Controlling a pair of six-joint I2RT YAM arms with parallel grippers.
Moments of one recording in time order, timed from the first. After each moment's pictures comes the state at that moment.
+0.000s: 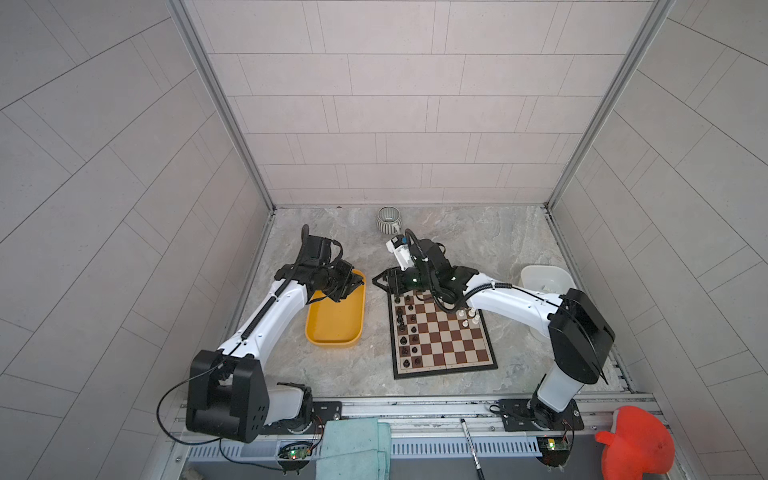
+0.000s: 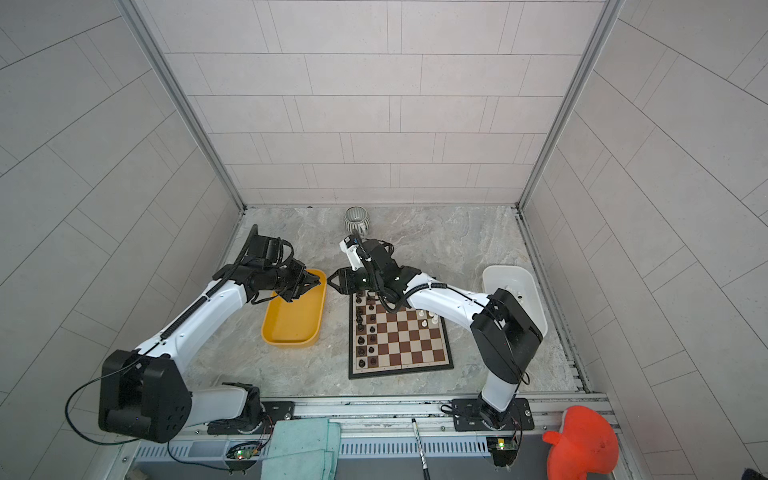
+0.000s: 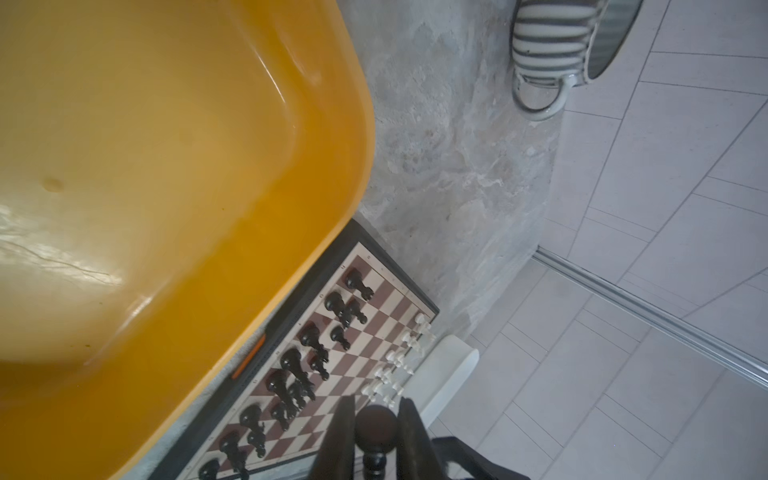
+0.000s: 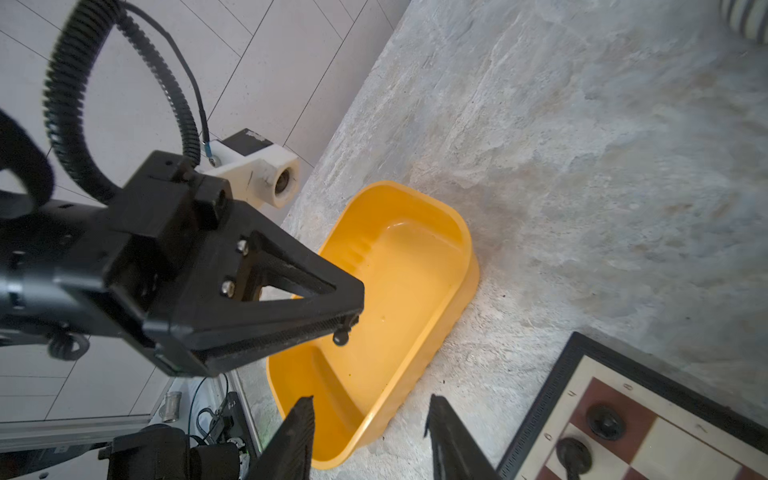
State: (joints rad) left arm -0.17 1.30 0.96 -0.59 0.50 -1.31; right arm 0.78 1.72 1.23 -0.02 -0.32 0.59
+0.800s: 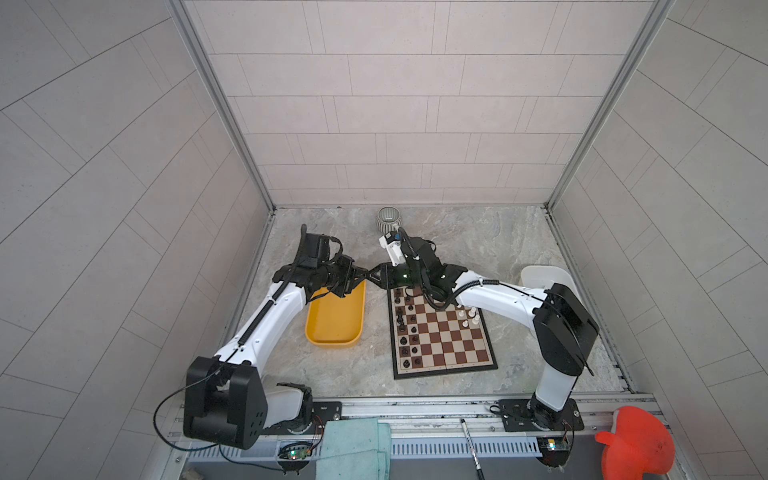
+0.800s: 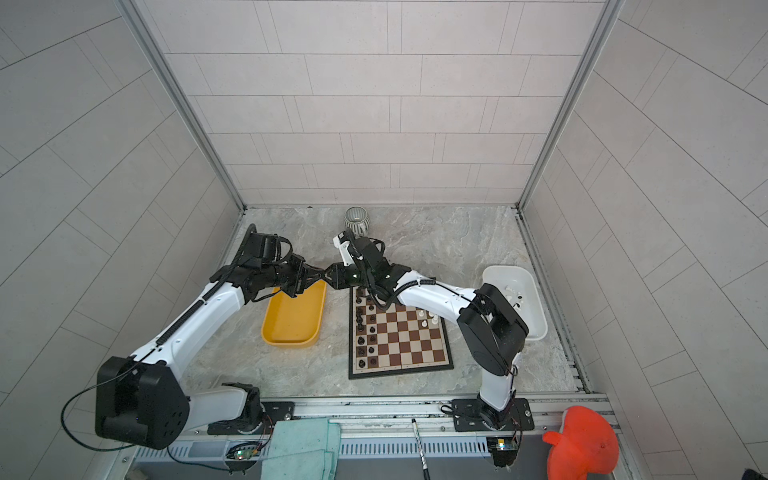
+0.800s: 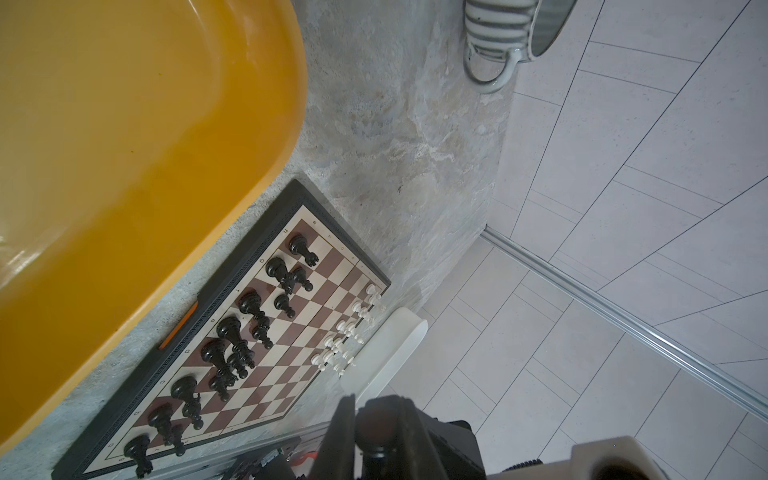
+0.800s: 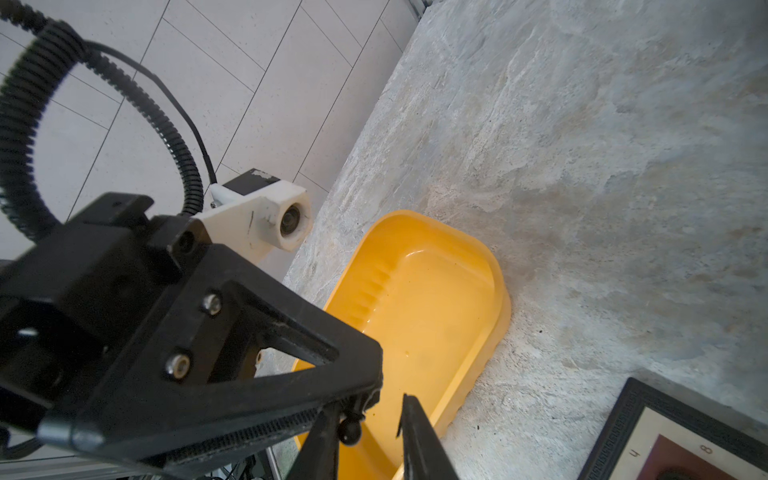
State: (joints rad) left arm -0.18 1.28 0.96 -0.53 0.57 -1.42; right arm 0.80 1.79 1.30 0.03 -0.30 0.66
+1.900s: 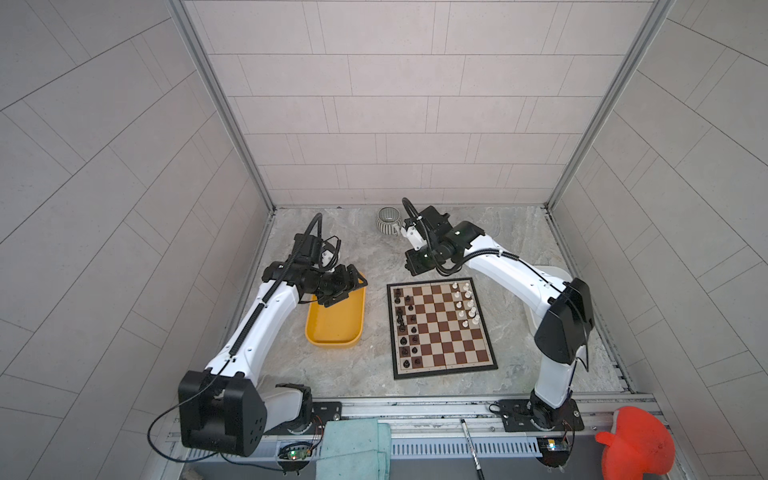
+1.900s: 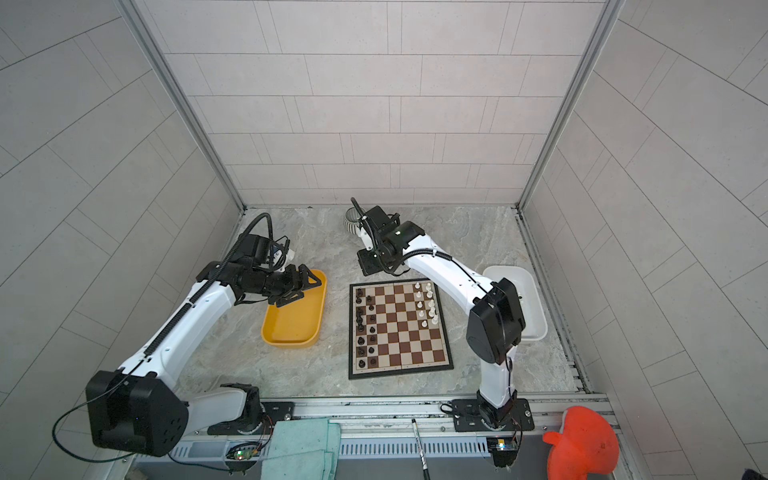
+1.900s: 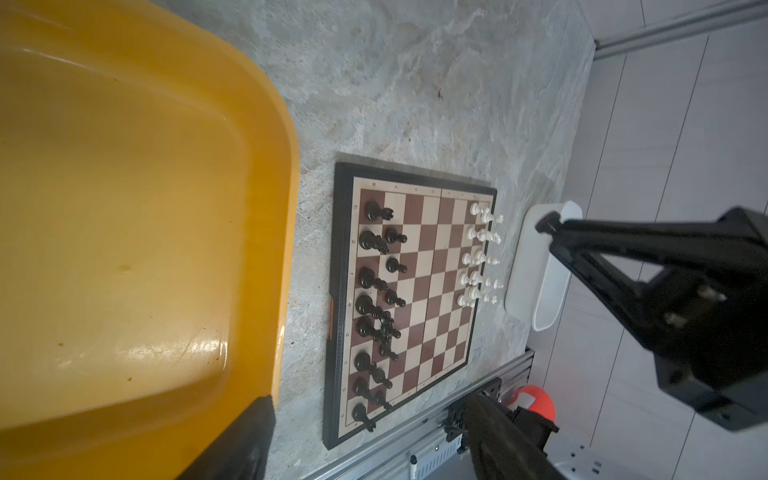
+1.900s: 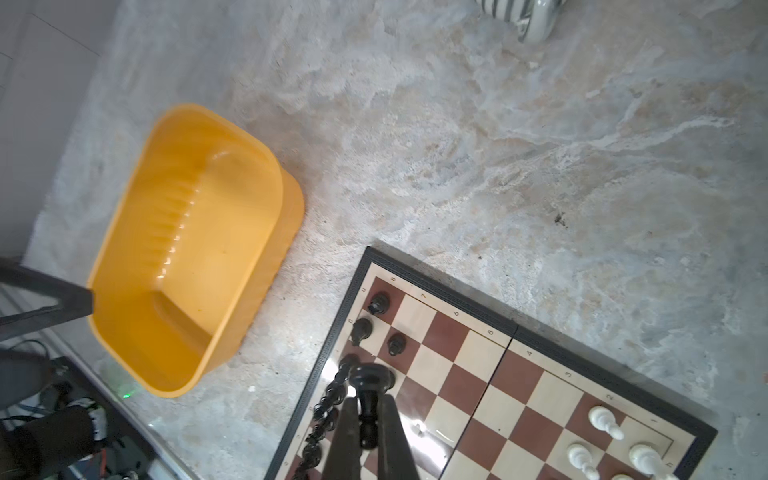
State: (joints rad) left arm -0.13 1.25 1.04 -0.89 0.60 -0.49; right arm 0.66 1.92 1.82 -0.98 -0.12 0.24
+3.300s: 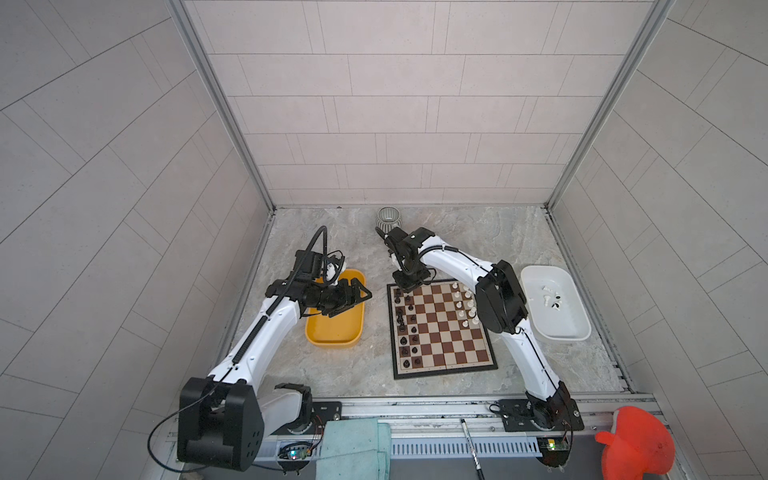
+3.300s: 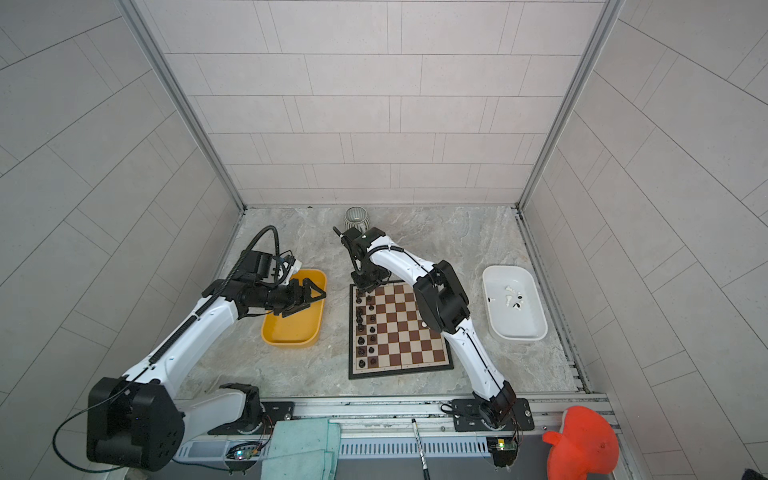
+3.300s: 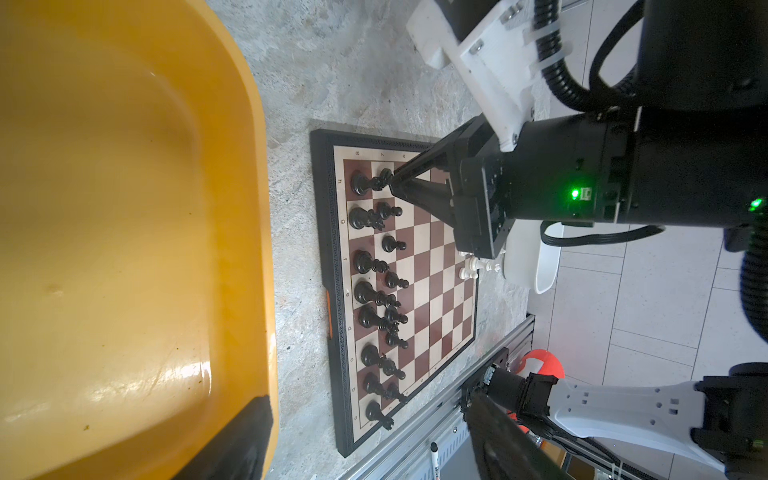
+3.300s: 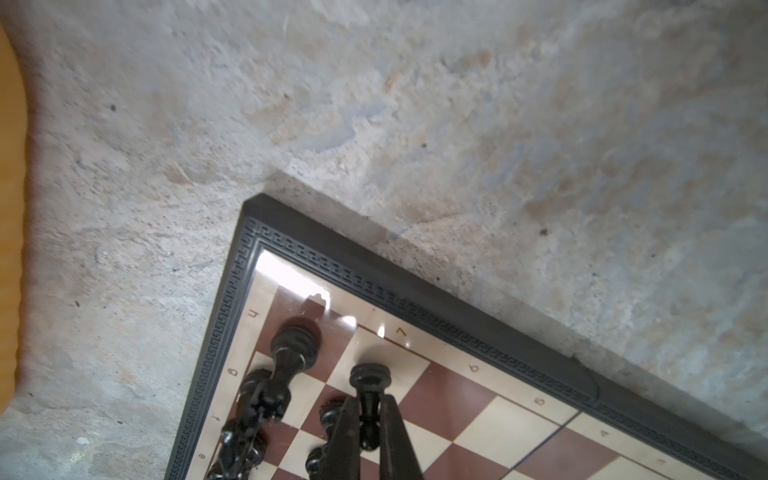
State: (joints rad) left arm -0.13 1.18 0.84 -0.71 0.69 -0.44; right arm 0.69 2.35 2.10 -1.22 -0.05 0.18
